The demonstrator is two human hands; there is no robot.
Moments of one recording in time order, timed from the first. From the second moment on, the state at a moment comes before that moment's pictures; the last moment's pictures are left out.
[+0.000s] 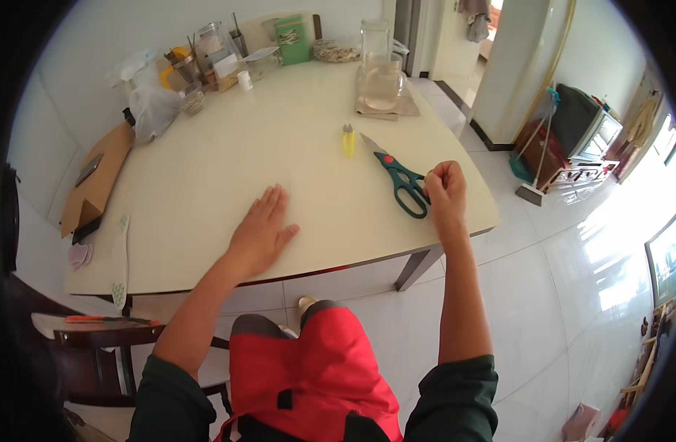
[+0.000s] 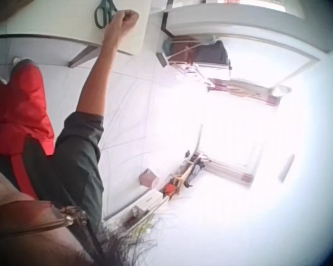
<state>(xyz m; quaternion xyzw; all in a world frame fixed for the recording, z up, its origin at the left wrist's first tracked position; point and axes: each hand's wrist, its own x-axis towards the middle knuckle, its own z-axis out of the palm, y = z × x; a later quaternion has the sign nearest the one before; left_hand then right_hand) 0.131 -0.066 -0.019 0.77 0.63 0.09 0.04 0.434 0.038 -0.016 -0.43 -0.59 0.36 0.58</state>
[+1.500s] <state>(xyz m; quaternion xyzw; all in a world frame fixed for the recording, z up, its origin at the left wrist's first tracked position) 0.180 0.003 -0.019 0.80 0.57 0.15 0.12 0.424 0.043 -0.017 -0.49 -0.60 0.26 0.57</state>
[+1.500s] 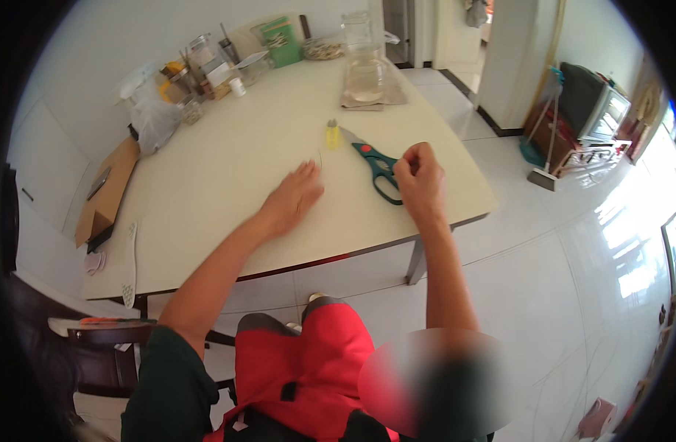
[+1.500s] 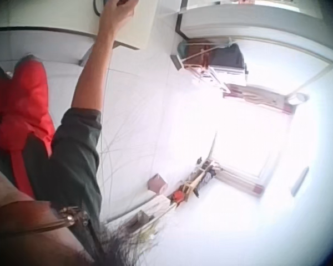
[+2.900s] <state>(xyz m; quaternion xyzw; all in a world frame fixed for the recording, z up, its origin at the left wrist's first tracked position) 0.208 0.103 0.043 0.65 0.54 0.42 0.32 0.418 0.047 -0.021 -0.50 -0.49 0.30 0.65</state>
